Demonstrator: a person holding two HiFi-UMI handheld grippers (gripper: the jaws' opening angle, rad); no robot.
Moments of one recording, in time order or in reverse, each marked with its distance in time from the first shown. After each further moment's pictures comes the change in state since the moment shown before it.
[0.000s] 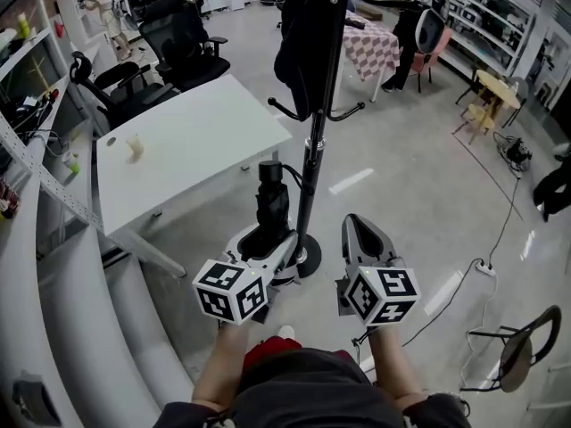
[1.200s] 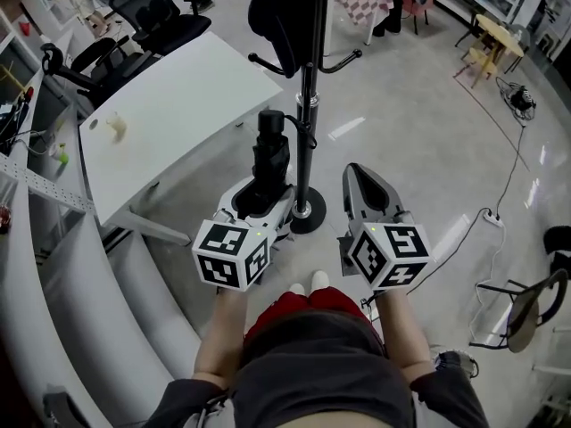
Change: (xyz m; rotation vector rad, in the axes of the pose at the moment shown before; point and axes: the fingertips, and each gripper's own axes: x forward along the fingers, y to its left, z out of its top) left arm 0.045 0.027 0.007 0.157 0.124 0.043; right arm 0.039 -0.018 0.008 0.039 0.008 -0.028
